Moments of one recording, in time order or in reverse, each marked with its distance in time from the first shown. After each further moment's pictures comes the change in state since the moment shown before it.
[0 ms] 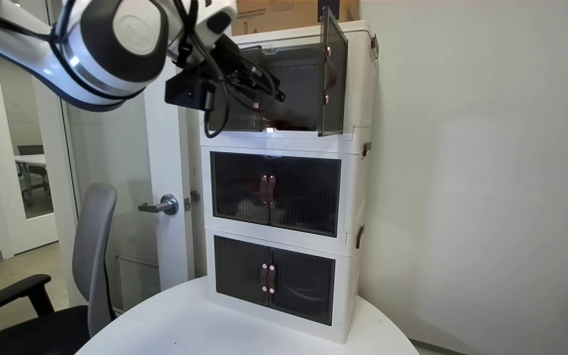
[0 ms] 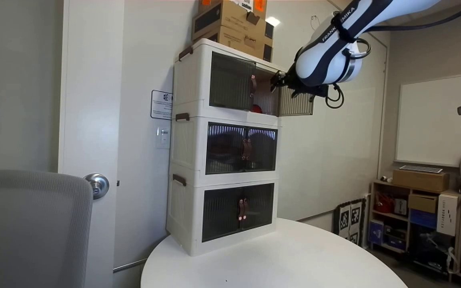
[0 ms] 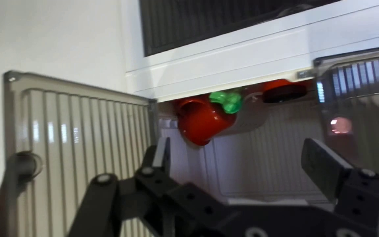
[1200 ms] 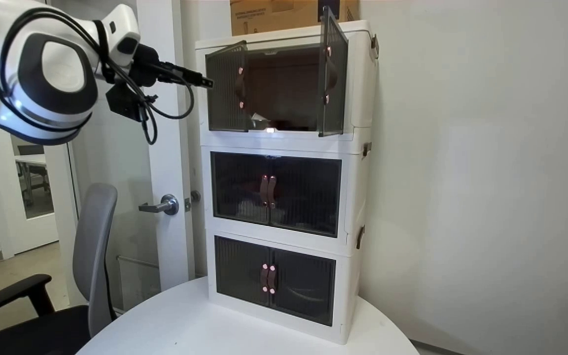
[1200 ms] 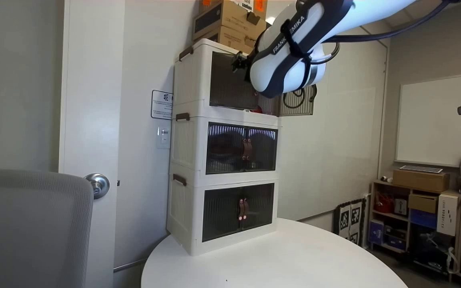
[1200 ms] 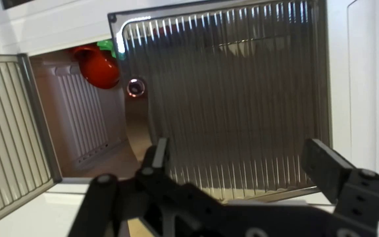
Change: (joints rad) arm 0.121 -0.464 -0.022 0.064 0.304 0.171 0.162
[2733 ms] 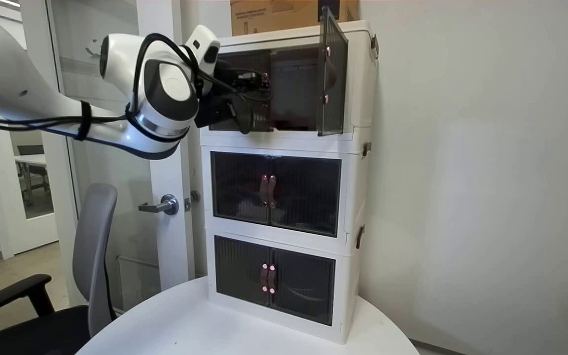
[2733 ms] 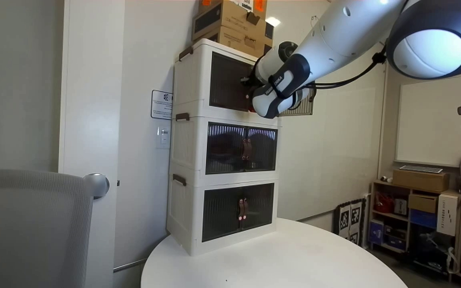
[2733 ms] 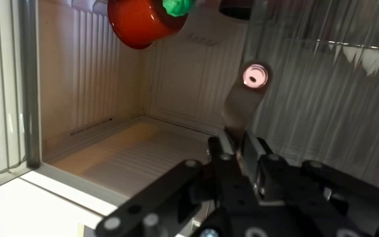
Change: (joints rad) arm -0.533 -0.125 0.206 0.386 -0.135 0.023 -0.103
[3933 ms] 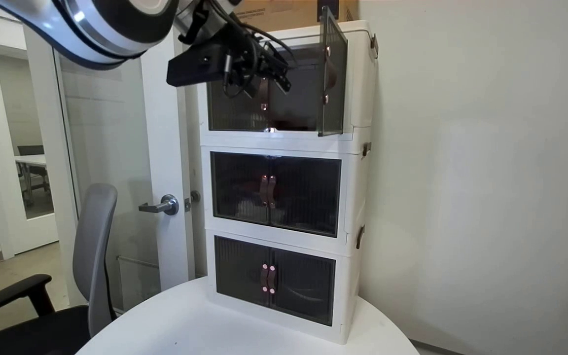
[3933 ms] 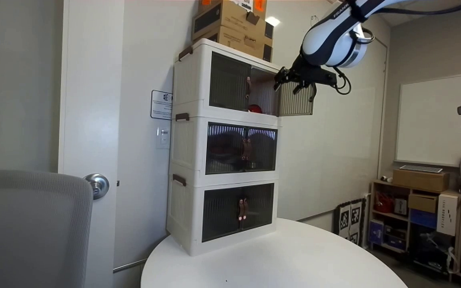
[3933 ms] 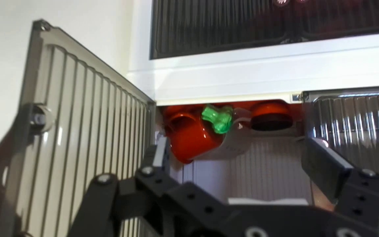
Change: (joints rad) arm 0.479 0.754 -0.251 -0.370 -0.207 -0.426 -0.355
